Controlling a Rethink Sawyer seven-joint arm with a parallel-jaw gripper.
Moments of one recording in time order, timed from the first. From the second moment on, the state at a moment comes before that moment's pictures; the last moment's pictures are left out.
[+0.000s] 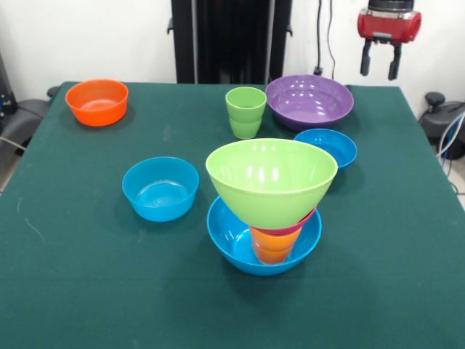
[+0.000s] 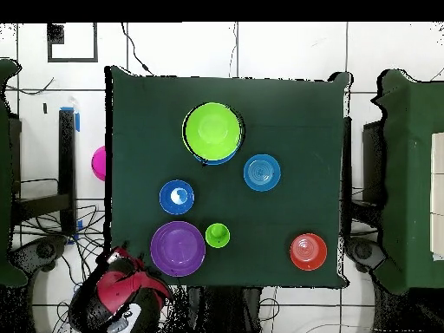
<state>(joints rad) 0.36 -0.70 -0.11 2.15 -0.15 -0.11 2.95</state>
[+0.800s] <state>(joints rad) 0.32 -0.67 -0.12 2.10 -0.25 -0.12 2.95</state>
